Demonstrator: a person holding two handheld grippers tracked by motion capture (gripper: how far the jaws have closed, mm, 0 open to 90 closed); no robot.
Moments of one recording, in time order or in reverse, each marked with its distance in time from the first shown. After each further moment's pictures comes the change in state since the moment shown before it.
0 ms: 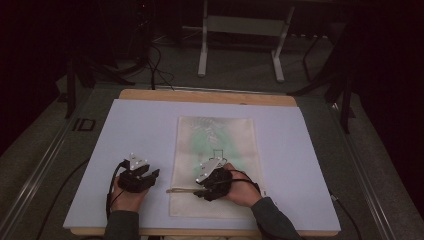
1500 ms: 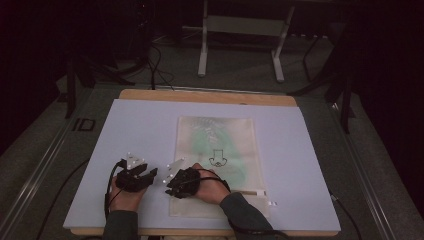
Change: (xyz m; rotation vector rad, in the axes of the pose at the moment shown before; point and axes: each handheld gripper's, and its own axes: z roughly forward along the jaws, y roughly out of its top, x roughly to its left) left arm 0.005 0.000 -0.003 -0.015 0.008 -0.022; right arm 0.012 0.063 0.056 -0.004 0.039 -0.061
